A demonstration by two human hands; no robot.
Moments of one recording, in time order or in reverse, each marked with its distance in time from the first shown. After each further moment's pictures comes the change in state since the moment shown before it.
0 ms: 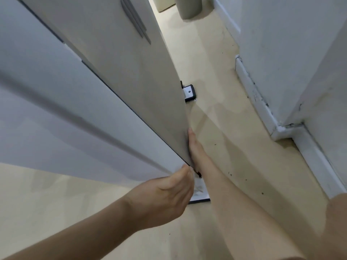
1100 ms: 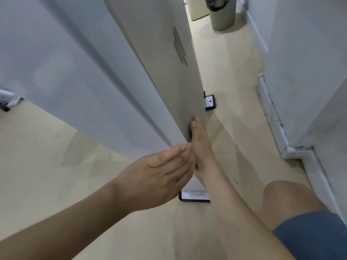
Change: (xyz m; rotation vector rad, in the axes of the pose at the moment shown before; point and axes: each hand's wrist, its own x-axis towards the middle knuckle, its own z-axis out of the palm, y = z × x) left_hand -0.041 -0.078 -0.070 -0.080 -0.058 -0.276; right_hand -0.075 -0.111 0.063 -0.179 0.047 -0.233
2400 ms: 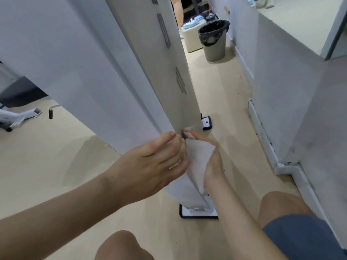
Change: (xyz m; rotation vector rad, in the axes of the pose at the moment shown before) left_hand -0.007 -0.058 -0.045 0.145 -0.020 -0.032; right_hand -0.054 -0.059 -0.012 0.072 -0.048 -0.253
